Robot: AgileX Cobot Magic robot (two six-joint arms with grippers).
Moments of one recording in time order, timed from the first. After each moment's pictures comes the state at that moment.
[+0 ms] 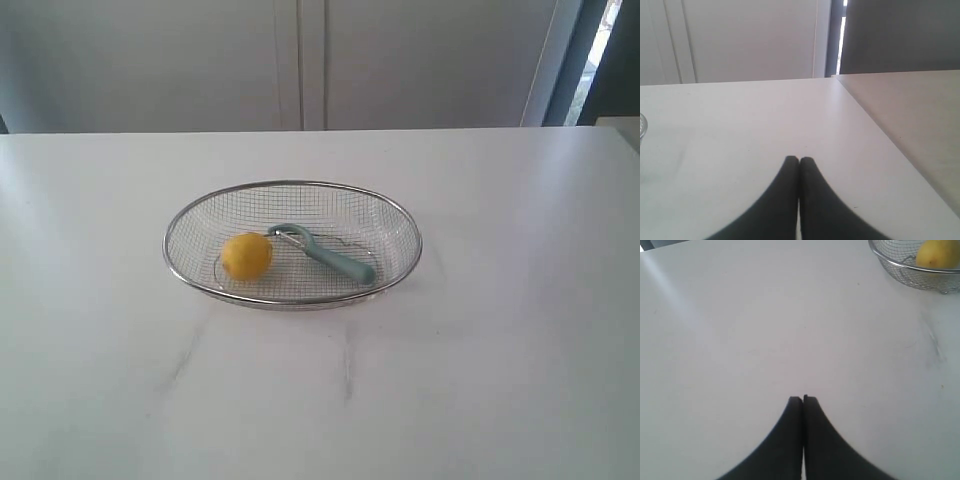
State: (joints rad) left arm 0.06 0.00 -0.08 -0.27 0.61 0.44; right arm -0.16 0.01 -0.01 0.00 0.21 0.02
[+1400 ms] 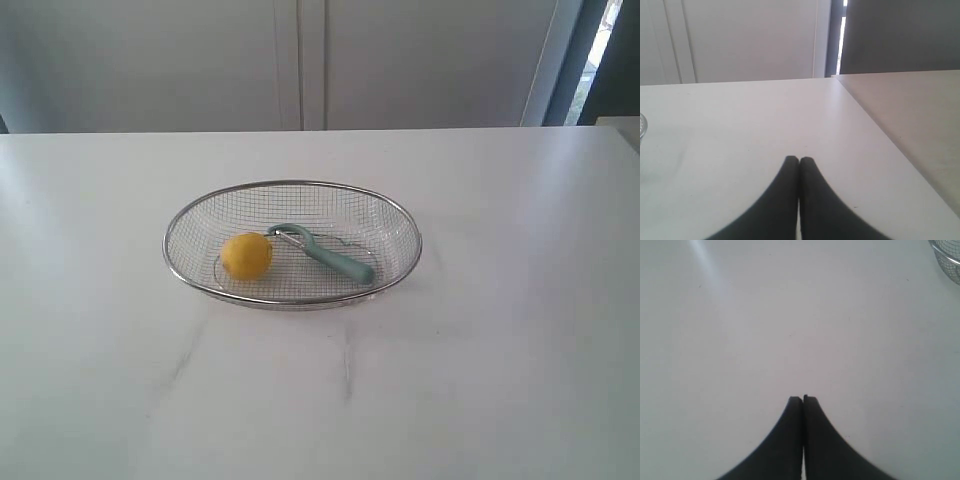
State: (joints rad) left arm 0.08 0.00 -0.08 -0.08 0.61 0.21; right arm -0.16 0.01 -0.01 0.00 0.21 0.02
